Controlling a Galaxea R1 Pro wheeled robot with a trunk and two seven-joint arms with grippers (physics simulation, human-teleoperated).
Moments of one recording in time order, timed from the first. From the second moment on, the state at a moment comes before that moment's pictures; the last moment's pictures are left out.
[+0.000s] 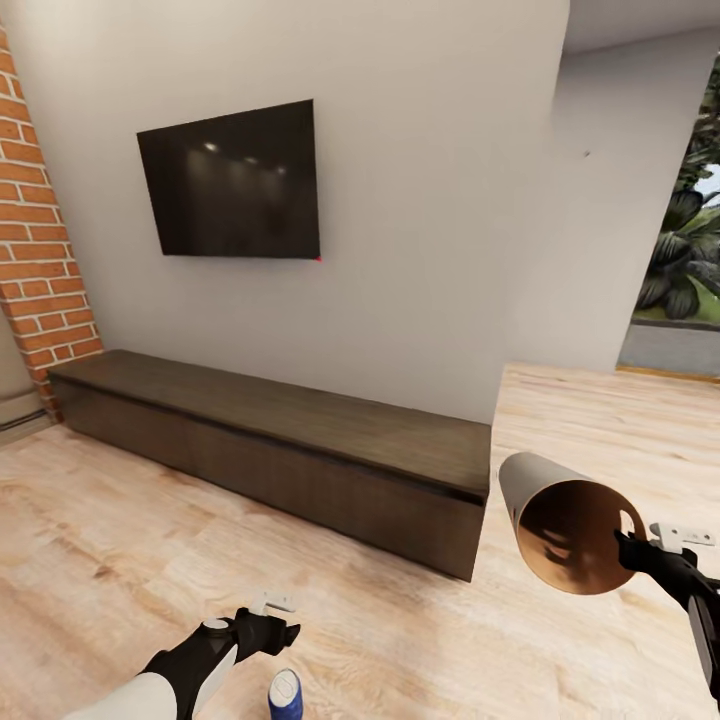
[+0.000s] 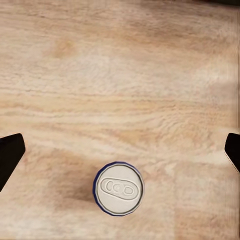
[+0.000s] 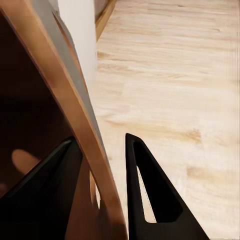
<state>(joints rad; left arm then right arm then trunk) -0.61 0.01 -0.26 -0.22 0.09 0.08 -0.22 -0.47 -0.27 -0.65 -0.90 0.24 0.18 0.43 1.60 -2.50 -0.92</state>
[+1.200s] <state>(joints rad) -0.61 0.00 -0.27 -0.22 0.09 0.08 -0.22 -0.47 -0.27 -0.65 -0.90 0.24 0.17 0.44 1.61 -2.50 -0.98</state>
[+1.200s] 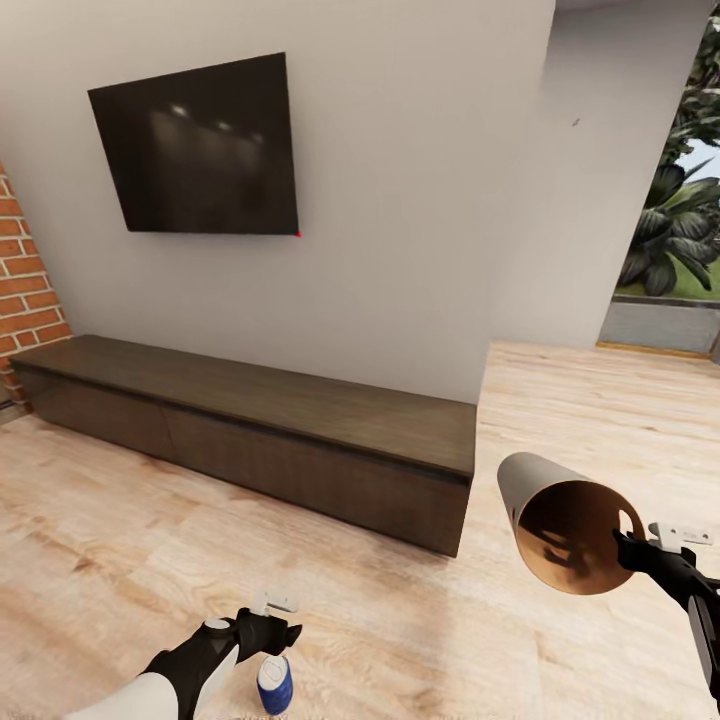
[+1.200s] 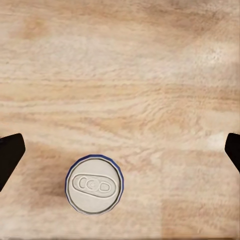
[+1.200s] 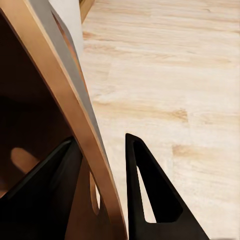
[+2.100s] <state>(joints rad) -0.61 0.00 -0.27 -0.22 0.09 0.08 -0.22 -0.47 -0.27 -0.65 -0.90 0.24 0.17 0.44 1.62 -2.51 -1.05</state>
